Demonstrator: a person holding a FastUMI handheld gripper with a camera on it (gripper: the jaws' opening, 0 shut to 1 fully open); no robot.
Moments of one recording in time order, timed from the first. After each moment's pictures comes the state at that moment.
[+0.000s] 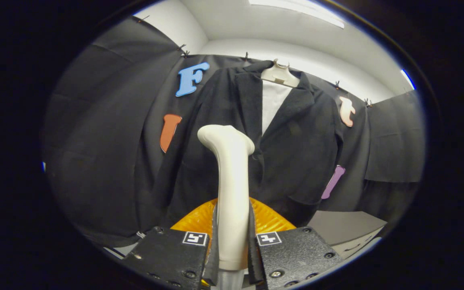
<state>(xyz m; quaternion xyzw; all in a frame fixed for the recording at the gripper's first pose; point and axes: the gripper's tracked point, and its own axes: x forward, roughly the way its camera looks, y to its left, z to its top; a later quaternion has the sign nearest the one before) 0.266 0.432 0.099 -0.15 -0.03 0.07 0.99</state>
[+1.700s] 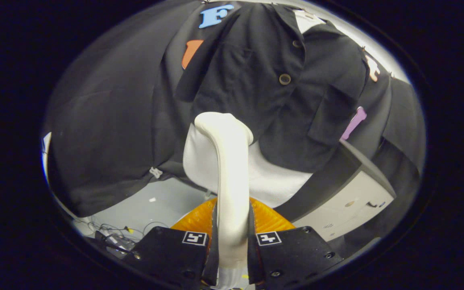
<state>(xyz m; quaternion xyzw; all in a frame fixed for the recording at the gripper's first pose) 0.200 0.394 -0.140 -0.19 0.26 0.08 0.94</state>
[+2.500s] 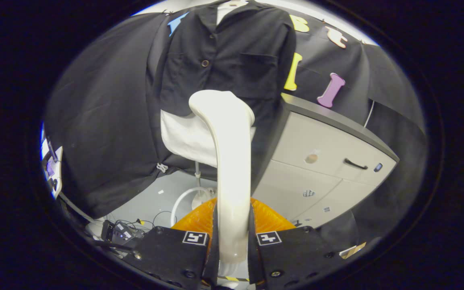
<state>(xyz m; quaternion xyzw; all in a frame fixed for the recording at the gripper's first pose) 0.112 0.186 -0.117 -0.11 0.28 0.09 0.95</state>
